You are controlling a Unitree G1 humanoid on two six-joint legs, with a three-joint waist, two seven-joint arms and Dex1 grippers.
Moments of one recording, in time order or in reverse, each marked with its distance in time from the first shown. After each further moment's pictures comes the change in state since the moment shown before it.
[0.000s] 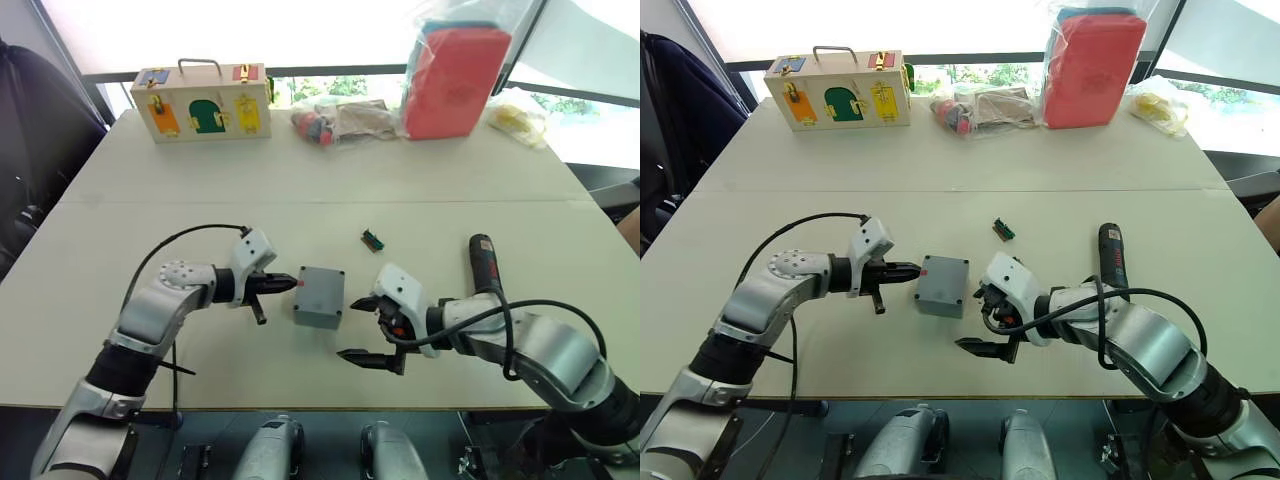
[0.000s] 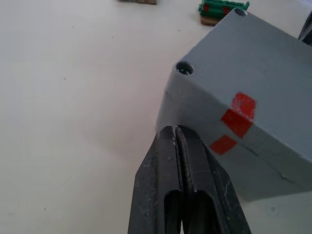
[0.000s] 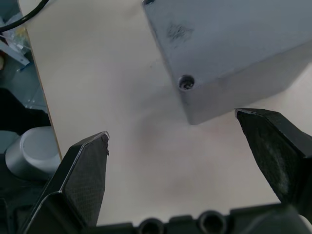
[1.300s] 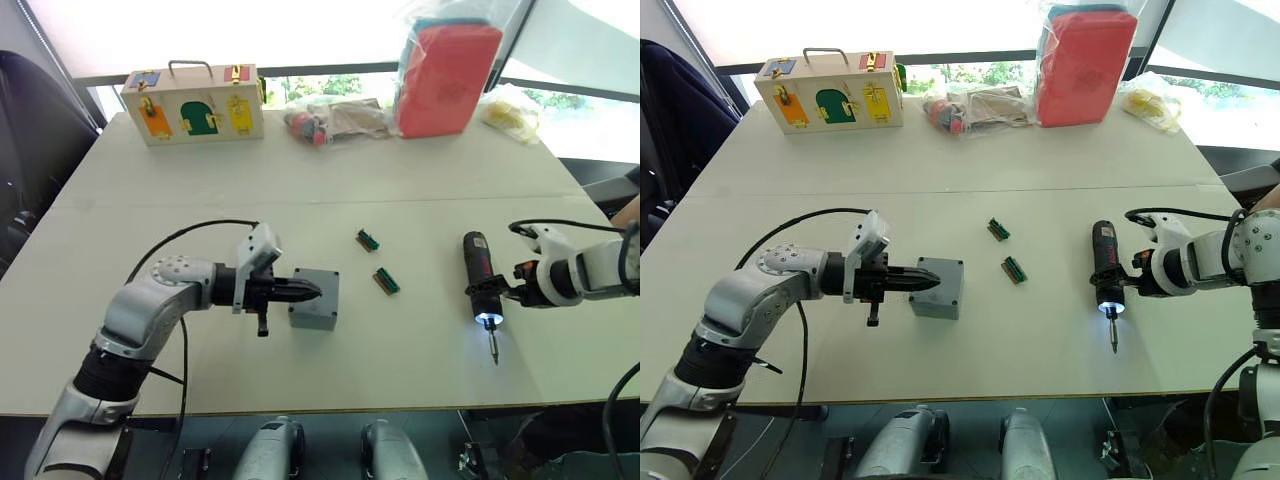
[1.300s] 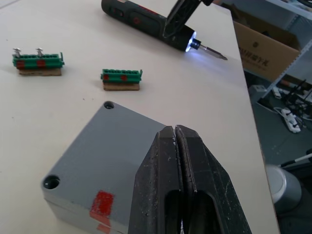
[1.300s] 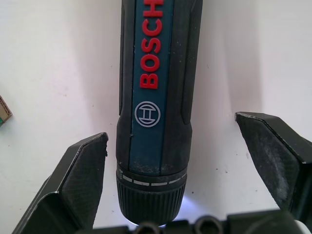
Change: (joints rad) left arm 0.020 0.071 0.091 -0.187 -0.252 0.130 -0.140; right arm -0.274 -0.270 -0.380 0.864 0.451 0.558 -0.471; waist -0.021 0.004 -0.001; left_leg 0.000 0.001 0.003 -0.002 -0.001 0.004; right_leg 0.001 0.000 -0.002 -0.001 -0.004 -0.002
